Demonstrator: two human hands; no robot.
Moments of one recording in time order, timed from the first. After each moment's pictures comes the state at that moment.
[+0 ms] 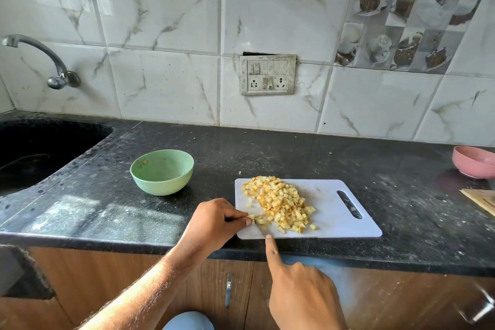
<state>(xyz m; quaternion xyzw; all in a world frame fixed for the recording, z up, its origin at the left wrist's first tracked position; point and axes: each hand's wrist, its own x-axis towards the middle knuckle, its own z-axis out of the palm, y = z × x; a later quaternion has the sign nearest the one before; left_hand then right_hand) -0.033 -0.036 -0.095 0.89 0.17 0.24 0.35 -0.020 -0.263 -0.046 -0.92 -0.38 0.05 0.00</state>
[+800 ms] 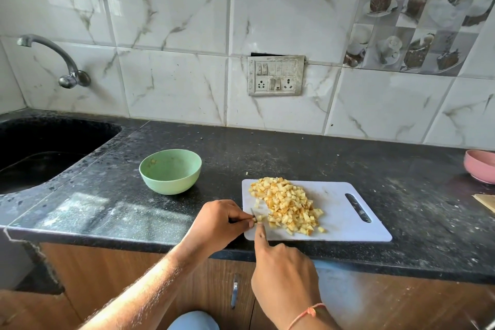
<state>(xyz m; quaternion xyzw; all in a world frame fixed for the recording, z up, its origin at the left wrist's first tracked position) -0.039 -0.030 -0.093 0.89 0.14 0.24 0.35 -0.028 -0.222 -0.043 -0.92 -0.40 -0.03 0.01</state>
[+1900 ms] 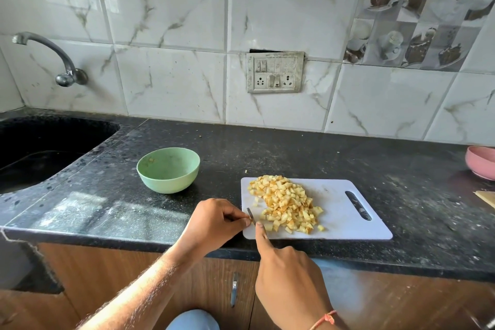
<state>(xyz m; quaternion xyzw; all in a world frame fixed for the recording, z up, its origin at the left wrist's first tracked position) -0.043 -0.031 -0.089 0.89 0.18 0.24 0.34 -0.025 -0.239 -0.041 -0.90 -0.42 -0.01 0.09</state>
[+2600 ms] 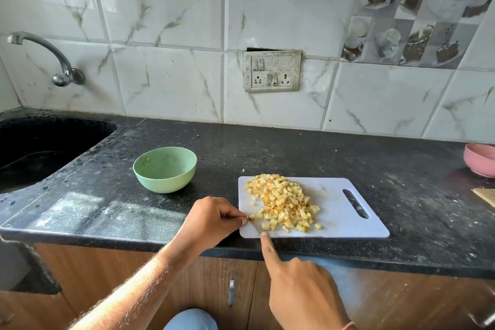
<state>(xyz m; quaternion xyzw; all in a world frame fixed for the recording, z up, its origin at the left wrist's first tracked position) -0.041 -0.027 -0.089 0.89 0.19 0.21 0.35 -0.017 -0.259 -0.044 -0.90 -0.43 0.04 0.00</state>
